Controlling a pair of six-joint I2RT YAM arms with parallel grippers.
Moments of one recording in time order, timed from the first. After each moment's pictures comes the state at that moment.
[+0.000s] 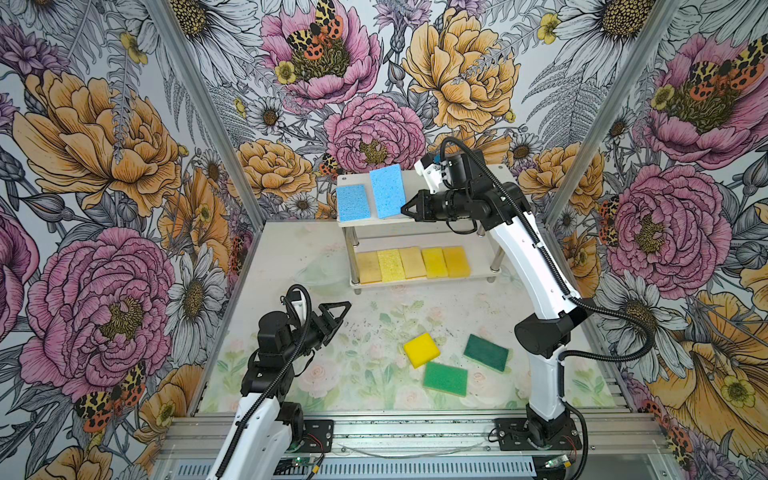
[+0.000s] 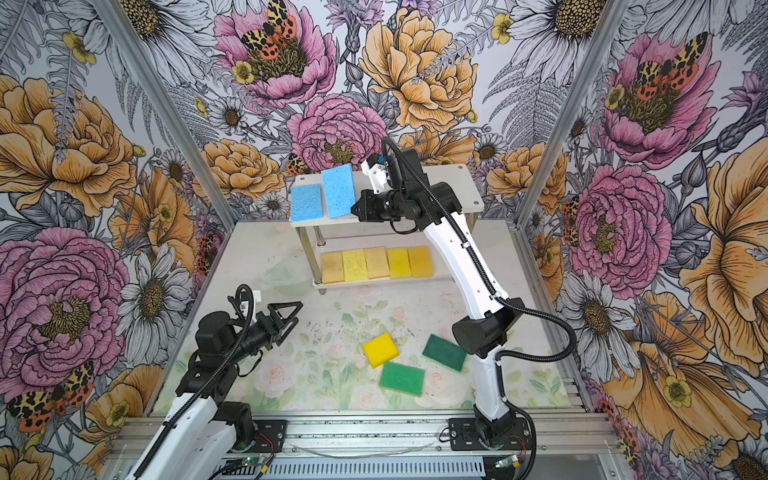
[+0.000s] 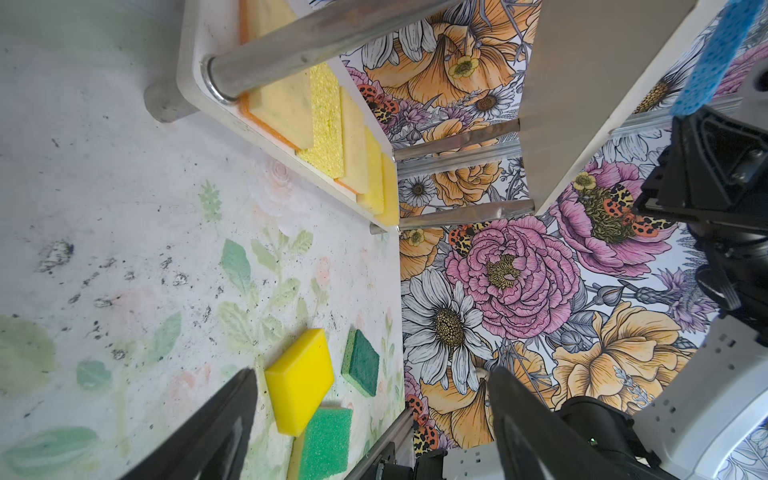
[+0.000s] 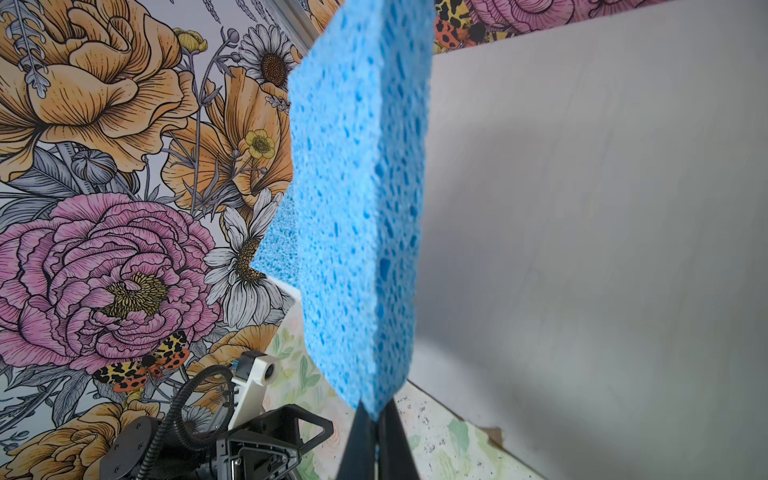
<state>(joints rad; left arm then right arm) -0.07 0.58 0.32 -0.08 0.67 -1.11 0.53 2.05 2.58 -1.13 -0.44 0.38</state>
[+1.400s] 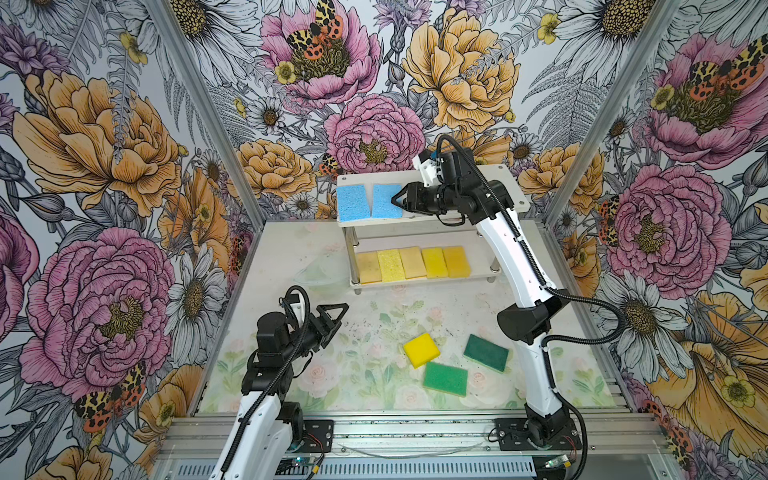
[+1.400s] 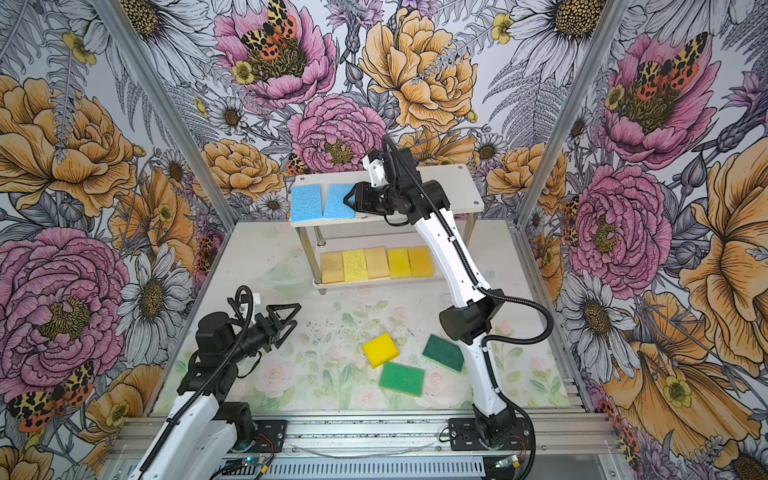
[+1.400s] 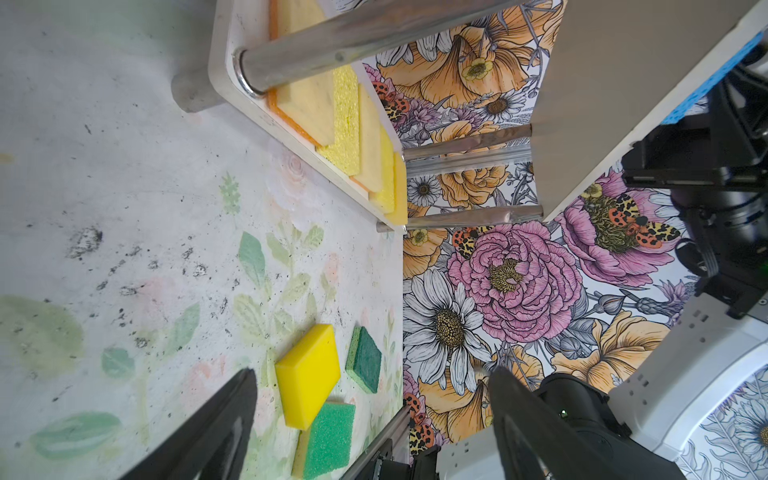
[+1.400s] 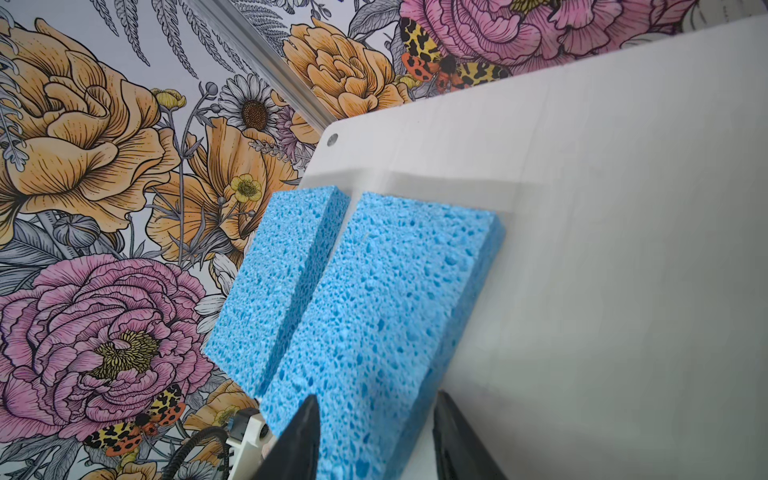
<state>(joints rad) -0.01 0.61 0.29 -0.08 0.73 -1.10 0.50 2.23 2.77 -1.08 -0.44 0.48</state>
